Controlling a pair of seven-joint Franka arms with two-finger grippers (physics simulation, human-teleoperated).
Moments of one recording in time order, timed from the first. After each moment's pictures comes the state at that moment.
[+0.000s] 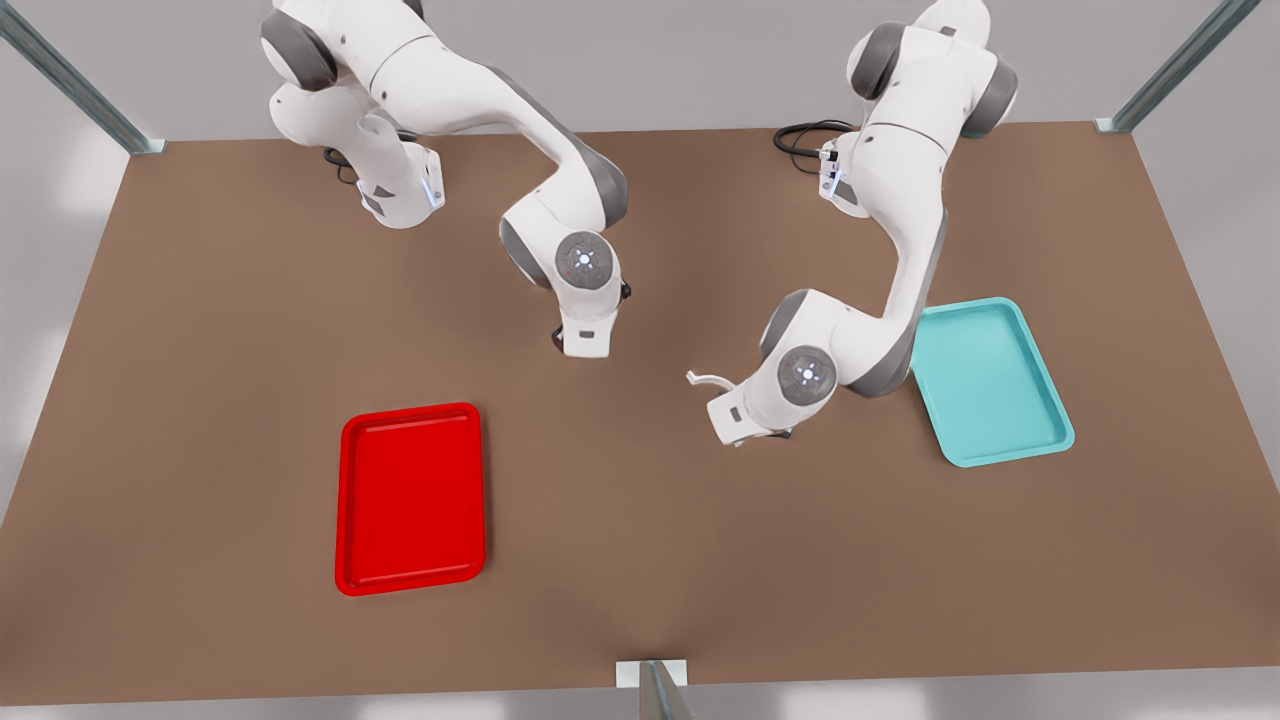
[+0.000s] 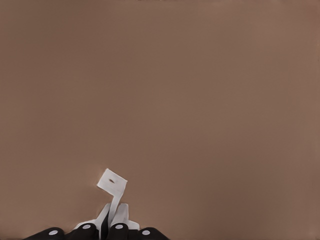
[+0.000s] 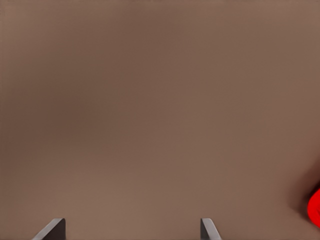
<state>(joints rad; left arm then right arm) -0.44 0.62 -0.09 -1.37 -0.09 1.92 -0.11 0.77 0.42 -0.01 -1.60 0.13 1.87 -0.01</state>
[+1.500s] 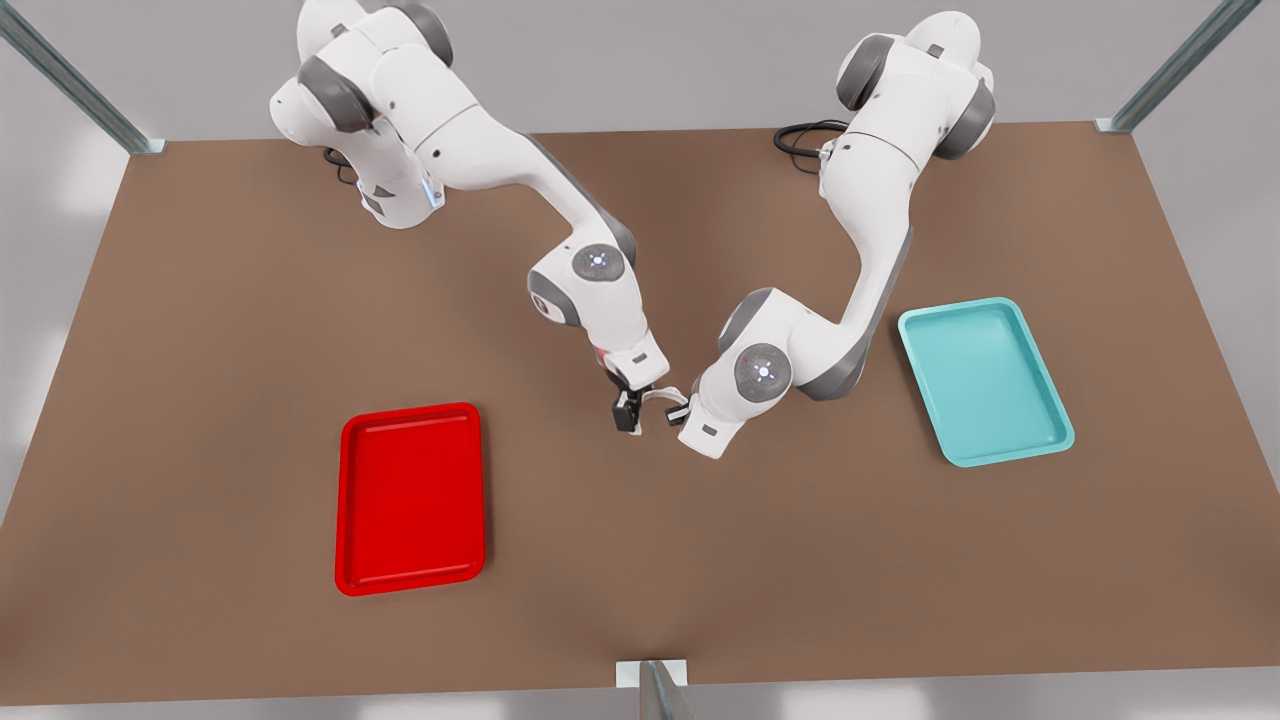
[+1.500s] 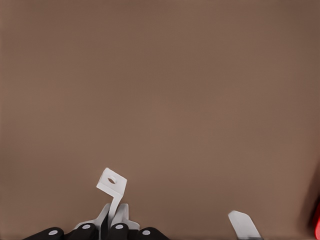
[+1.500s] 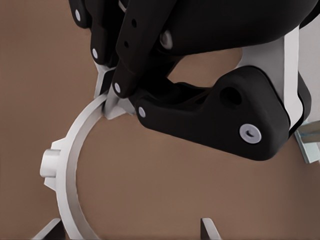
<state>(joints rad) -0.46 0.70 -0.16 -1.28 -0.13 1.93 -0.84 0.77 0.61 -0.01 -1.58 -0.18 2.54 -0.45</state>
